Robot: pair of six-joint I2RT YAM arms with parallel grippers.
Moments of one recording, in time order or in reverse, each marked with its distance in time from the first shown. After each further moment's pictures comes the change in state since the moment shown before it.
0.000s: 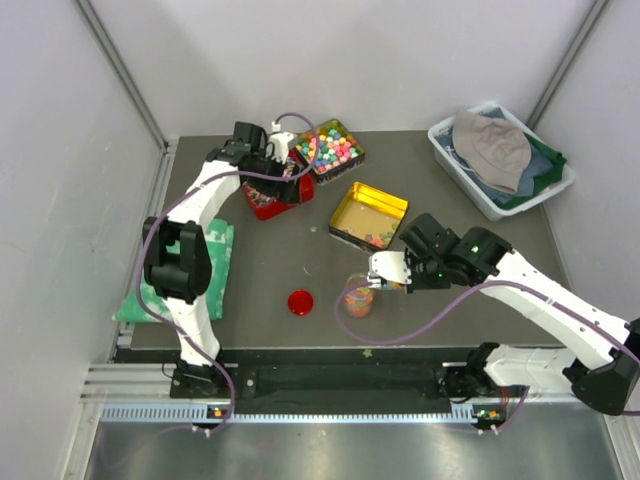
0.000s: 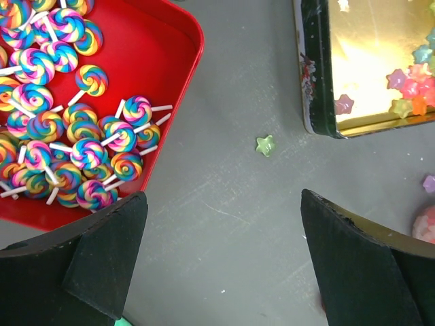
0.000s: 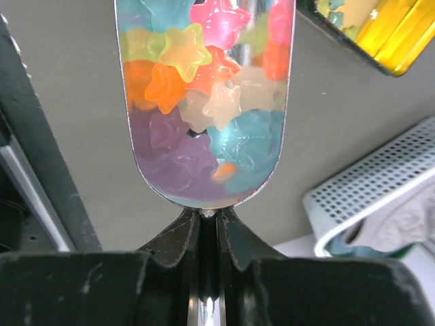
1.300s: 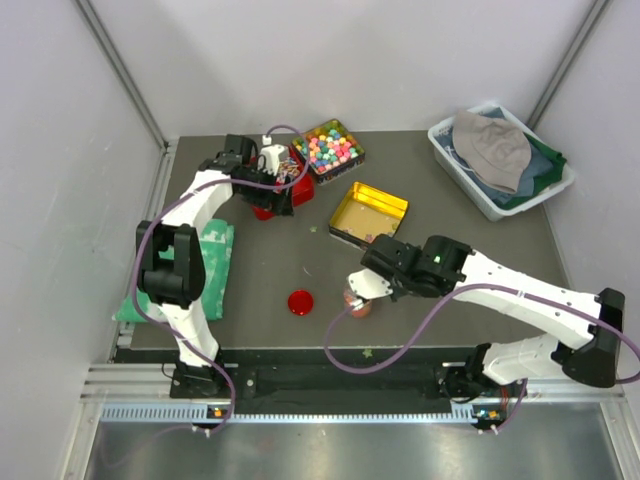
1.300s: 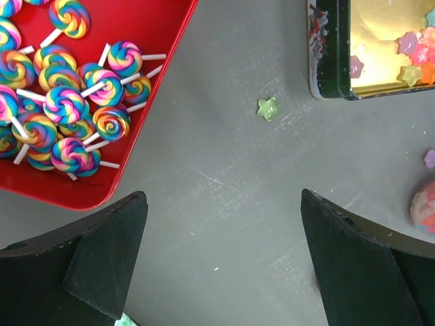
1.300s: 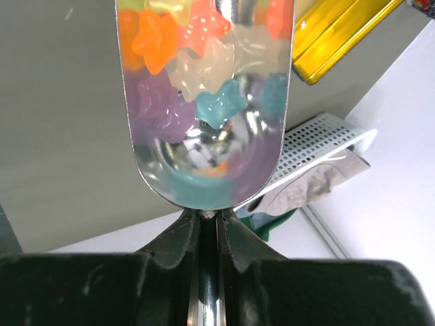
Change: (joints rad) left arm 0.047 -0.067 -0.145 0.020 0.043 0.000; right arm 0.262 0.148 0.089 -0.024 0.338 -0.068
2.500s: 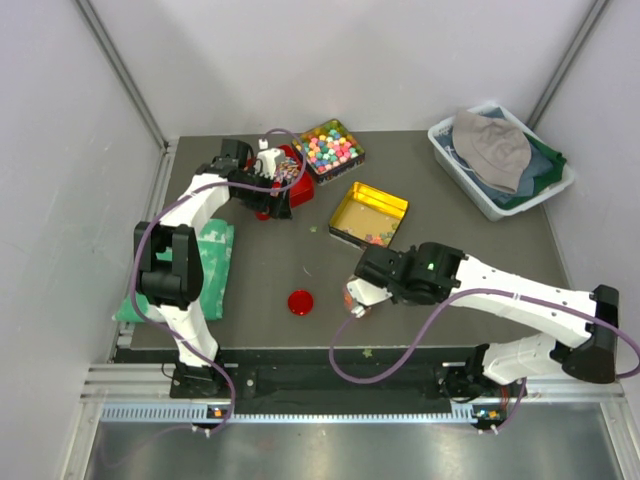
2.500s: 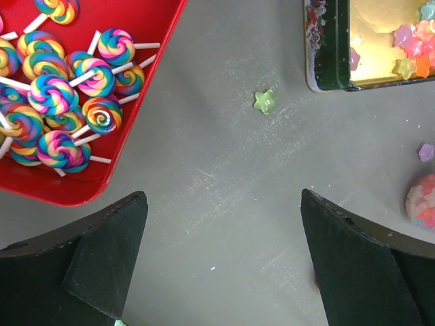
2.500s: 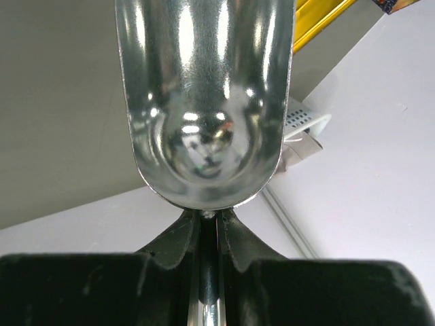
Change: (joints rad) left arm 0.026 -0.013 -0.056 0.030 0.045 0.000; right arm 0.072 0.017 -0.005 -0.006 0.153 -0.071
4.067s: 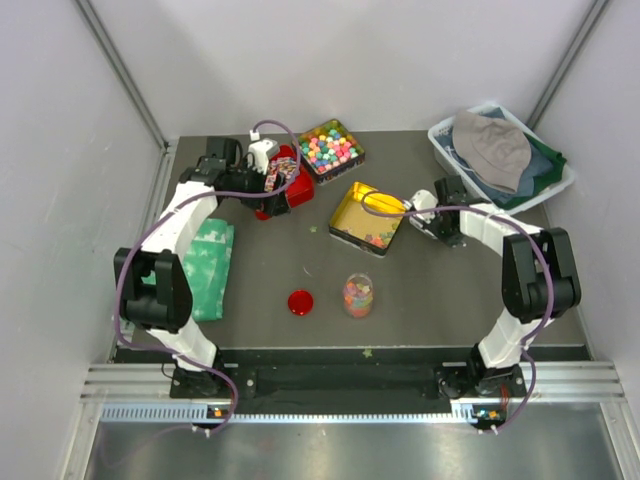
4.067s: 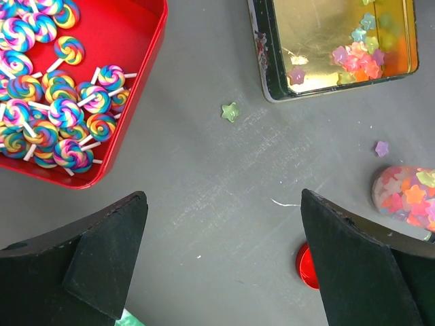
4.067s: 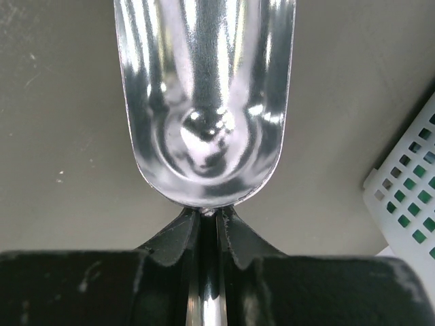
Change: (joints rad) left arm 0.006 -0.182 -0.065 0.025 0.062 0.005; right arm -0.976 0.420 -0.179 0.751 -0.490 0.256
